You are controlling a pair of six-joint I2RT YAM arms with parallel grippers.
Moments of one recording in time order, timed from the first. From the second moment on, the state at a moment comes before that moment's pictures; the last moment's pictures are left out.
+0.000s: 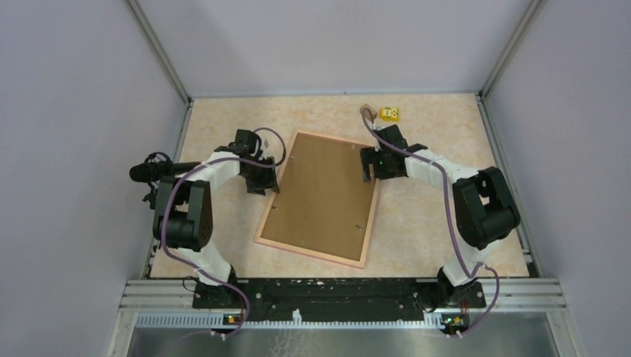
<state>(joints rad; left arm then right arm) -0.16 1.70 1.08 -0.58 0.24 -0.27 0.43 1.73 1.12 -0.37 0.05 0.23</state>
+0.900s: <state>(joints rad) -0.16 1.77 1.10 -0.61 0.25 -0.29 0.43 1.90 1.31 -0.54 0.17 0.51</state>
